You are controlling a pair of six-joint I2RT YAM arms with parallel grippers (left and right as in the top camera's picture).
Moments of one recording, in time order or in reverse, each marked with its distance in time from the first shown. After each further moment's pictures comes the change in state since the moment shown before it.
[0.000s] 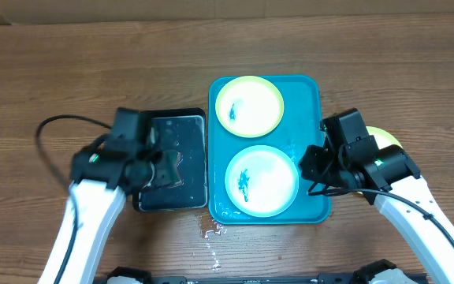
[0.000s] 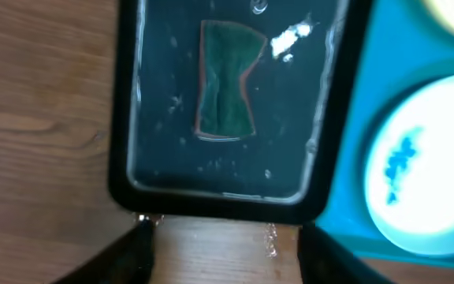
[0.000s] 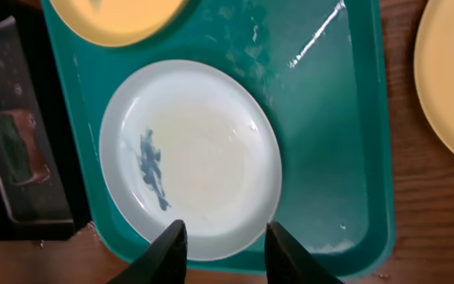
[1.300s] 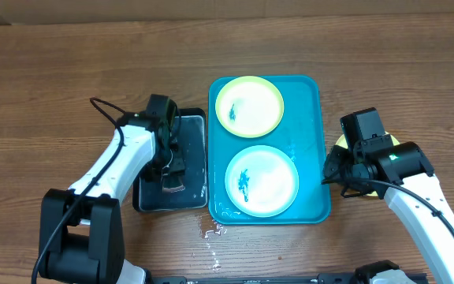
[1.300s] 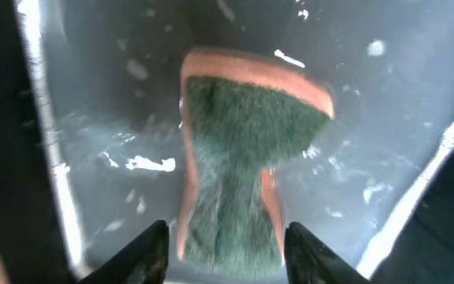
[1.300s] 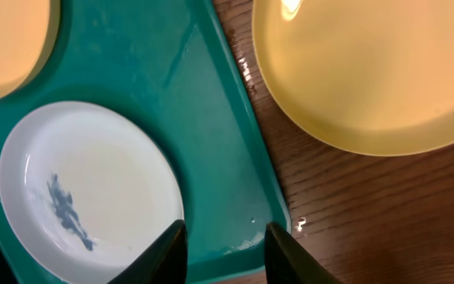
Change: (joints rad) left arm 0.000 0.439 -0.014 0.203 -0.003 0.007; right arm -0.117 0.000 0.000 -0.113 0.158 0.046
